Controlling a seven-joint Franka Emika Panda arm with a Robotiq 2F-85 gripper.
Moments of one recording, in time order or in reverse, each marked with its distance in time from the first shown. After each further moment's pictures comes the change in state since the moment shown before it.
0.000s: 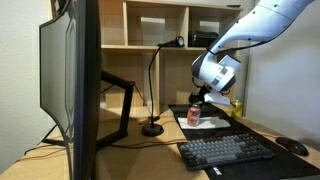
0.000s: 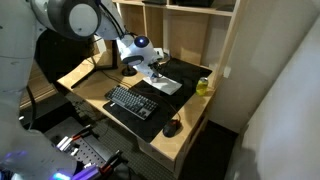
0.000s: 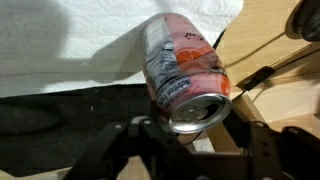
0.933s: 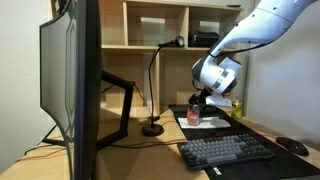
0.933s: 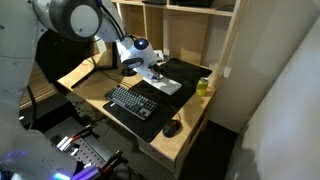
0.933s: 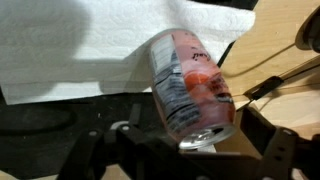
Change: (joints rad) arm 0.013 0.005 -0.026 -0.013 -0.016 0.008 0.000
